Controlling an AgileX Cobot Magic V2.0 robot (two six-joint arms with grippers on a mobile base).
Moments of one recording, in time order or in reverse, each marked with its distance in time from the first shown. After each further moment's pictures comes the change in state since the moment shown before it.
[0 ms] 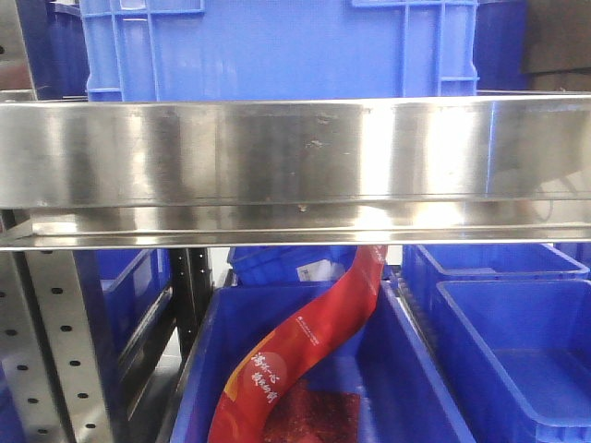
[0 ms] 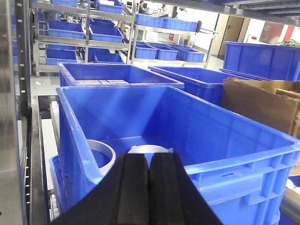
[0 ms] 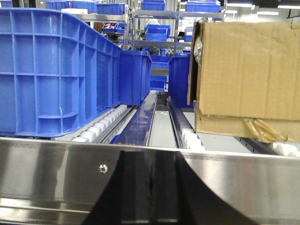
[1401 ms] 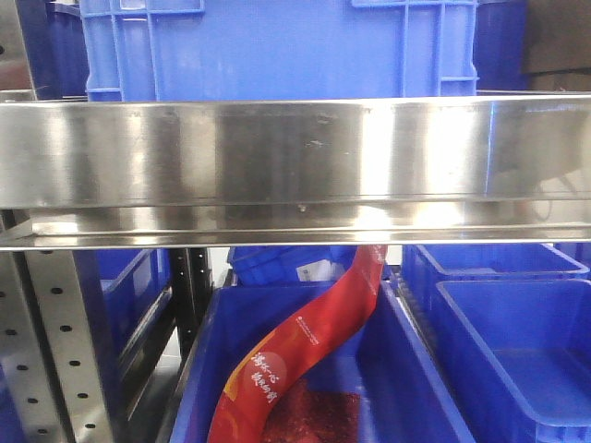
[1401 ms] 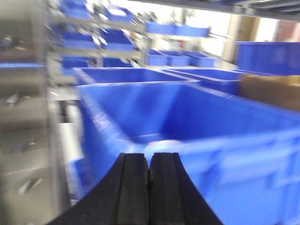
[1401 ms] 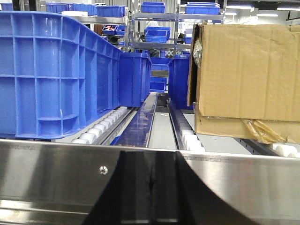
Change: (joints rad) left arm 0.027 -0.117 0.234 0.060 -0.164 0.000; right arm 0.000 -0.004 0.000 0.004 0.000 0.000
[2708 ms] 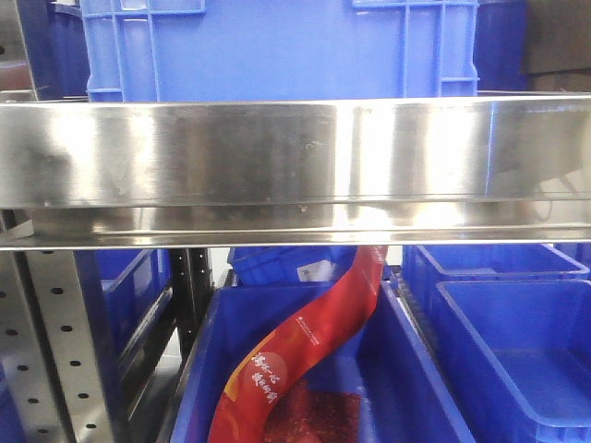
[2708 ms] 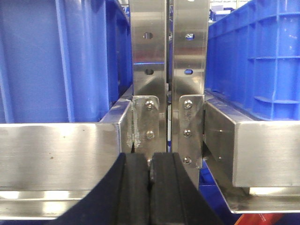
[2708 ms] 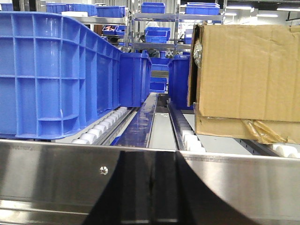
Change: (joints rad) left arm 0.393 -0.775 0.678 0.142 0.091 -0.026; right arm -0.002 0.000 0.000 0.000 -0.002 0.000
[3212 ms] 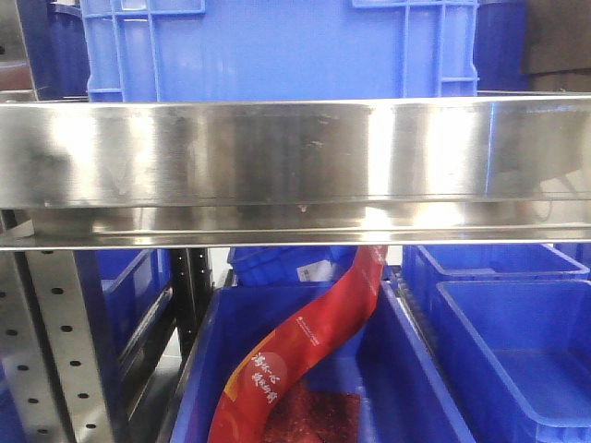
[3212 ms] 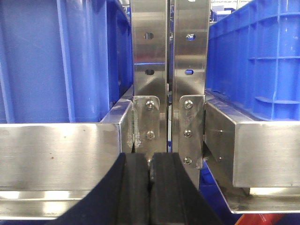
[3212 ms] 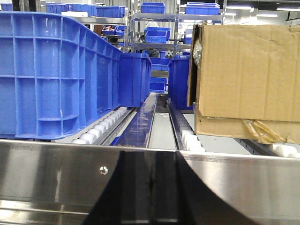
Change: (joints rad) left arm 0.000 0.000 0.000 0.000 -0.002 -0.002; right arm 0.000 0.000 0.000 0.000 0.000 0.000
